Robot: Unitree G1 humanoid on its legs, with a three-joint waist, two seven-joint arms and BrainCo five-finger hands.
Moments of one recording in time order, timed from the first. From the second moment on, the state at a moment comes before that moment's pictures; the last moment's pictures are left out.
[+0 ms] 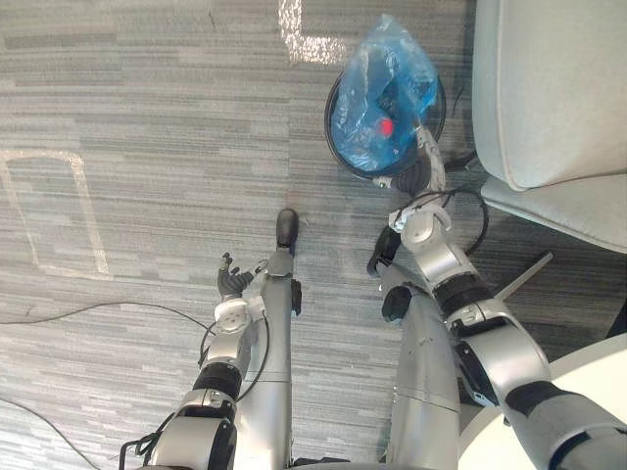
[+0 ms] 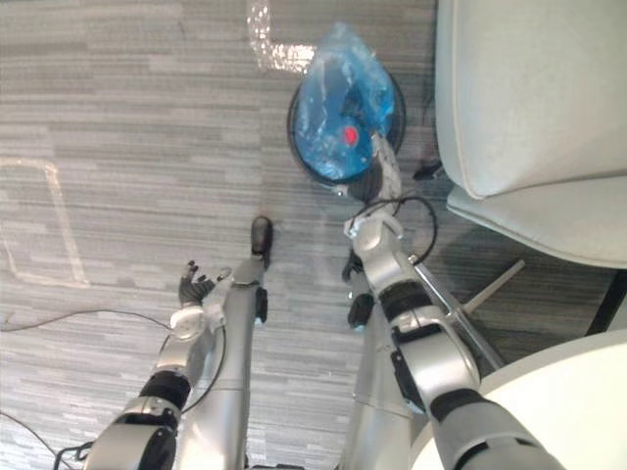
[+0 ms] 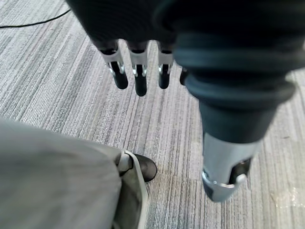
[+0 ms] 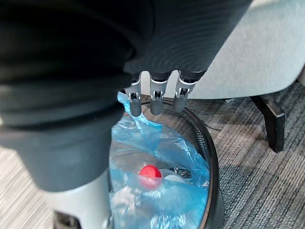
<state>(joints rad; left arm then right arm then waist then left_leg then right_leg) -0.42 0.06 0.05 0.77 -0.20 -0.12 0.37 -0.96 -0.24 0.13 0.81 -0.30 0.01 -0.49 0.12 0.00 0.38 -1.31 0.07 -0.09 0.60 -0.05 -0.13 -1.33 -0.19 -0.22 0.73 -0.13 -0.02</state>
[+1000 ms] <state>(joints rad) -0.44 0.02 0.00 0.58 -0.28 -0.16 0.39 -1.25 -0.25 0.12 0.96 -0.02 -0.01 -0.45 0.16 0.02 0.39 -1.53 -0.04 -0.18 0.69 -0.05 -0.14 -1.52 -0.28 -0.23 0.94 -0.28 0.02</state>
